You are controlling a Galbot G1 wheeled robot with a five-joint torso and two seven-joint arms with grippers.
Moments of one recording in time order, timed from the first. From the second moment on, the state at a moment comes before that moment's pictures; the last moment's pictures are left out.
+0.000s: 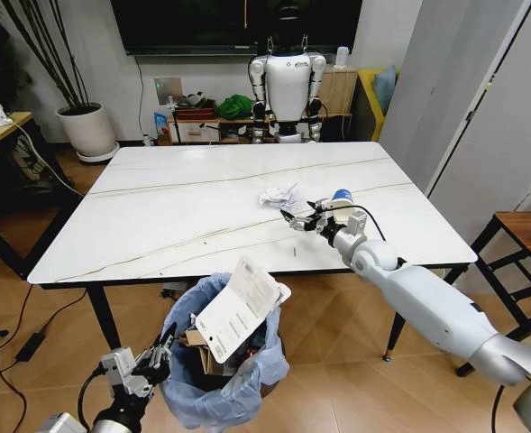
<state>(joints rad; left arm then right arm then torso) 2.03 -1.28 -0.62 -2.38 -0.79 0.06 -0.01 -0.38 1.03 -0.35 1.16 0.92 0.04 -0.19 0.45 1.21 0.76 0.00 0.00</state>
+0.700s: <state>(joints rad) 2.03 -1.28 -0.62 -2.37 -0.79 0.06 -0.01 -0.38 1.07 -0.32 1.00 0.84 0.06 -0.20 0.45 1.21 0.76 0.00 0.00</state>
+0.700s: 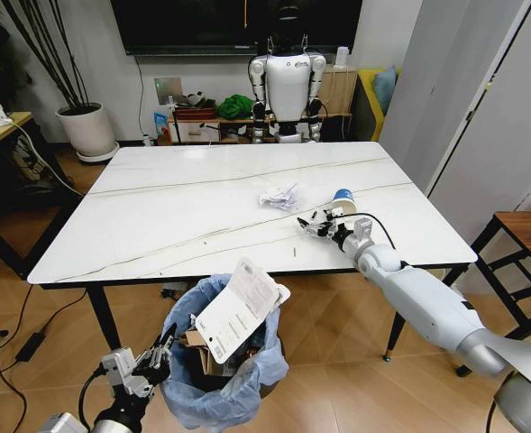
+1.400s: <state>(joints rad) 2.01 -1.27 -0.62 -2.36 -0.80 0.06 -0.01 -0.37 1.03 -0.36 0.99 0.83 0.07 -0.23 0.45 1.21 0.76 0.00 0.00</state>
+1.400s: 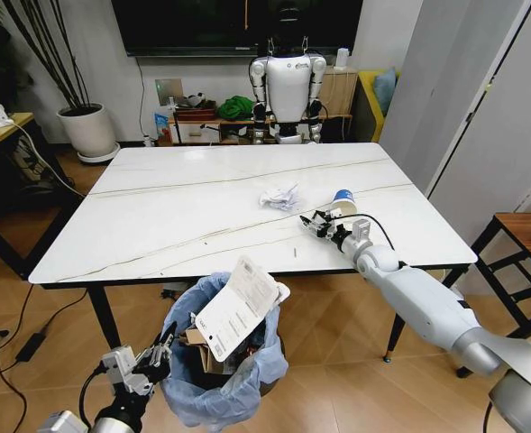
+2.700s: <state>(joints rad) 1.99 -1.26 -0.61 -2.34 -0.83 0.06 -0.01 -0.26 0.91 -0.46 1.31 1.06 -0.14 -0.04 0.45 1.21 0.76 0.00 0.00</state>
